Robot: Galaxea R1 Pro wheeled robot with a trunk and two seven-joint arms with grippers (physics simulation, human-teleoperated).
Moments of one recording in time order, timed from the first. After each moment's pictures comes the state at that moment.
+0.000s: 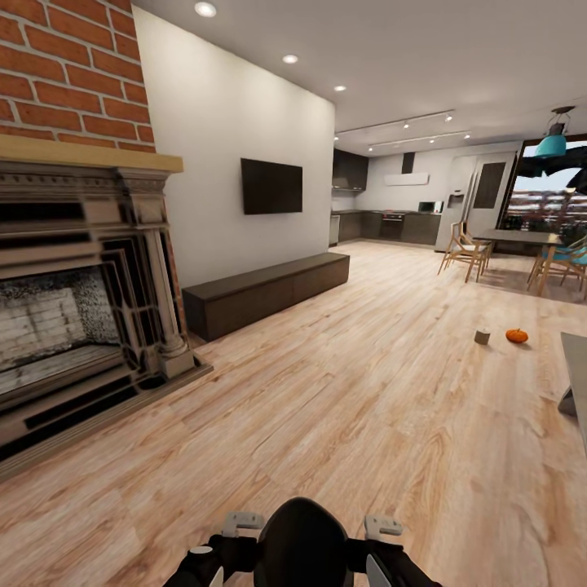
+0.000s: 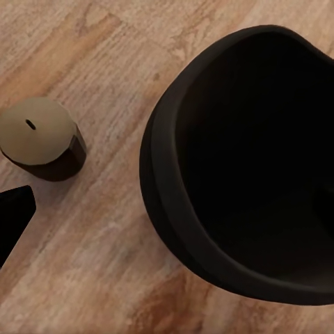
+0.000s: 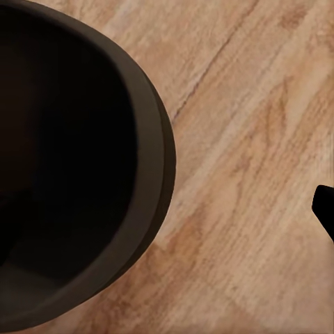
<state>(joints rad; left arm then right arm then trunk) -0.36 -0.13 -0.11 -0.55 0.04 0.25 -0.03 -0.45 0.14 0.01 -0.37 -0.11 0.26 -0.16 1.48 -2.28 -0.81</state>
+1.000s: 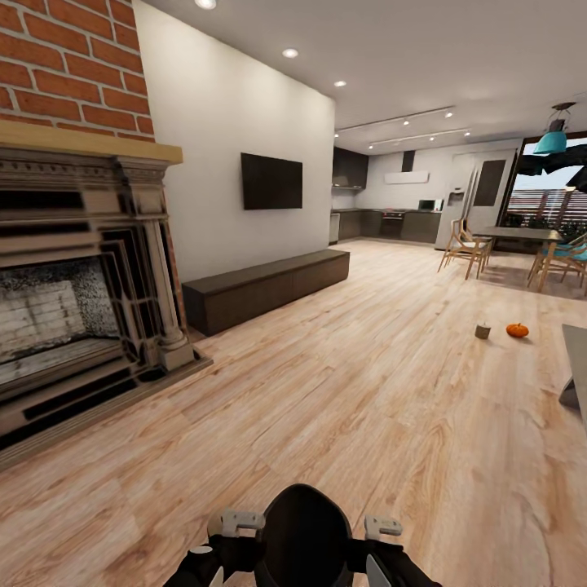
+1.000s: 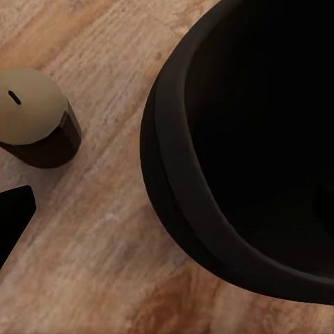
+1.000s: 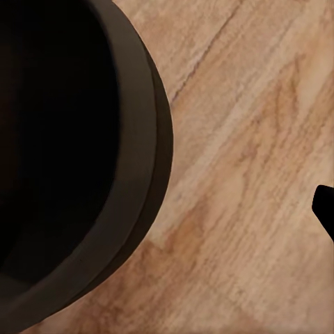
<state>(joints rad) -0.36 -0.13 -0.11 -0.55 0.04 0.25 -0.03 -0.45 0.14 0.01 -0.37 -0.11 0.26 -0.16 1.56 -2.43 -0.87</state>
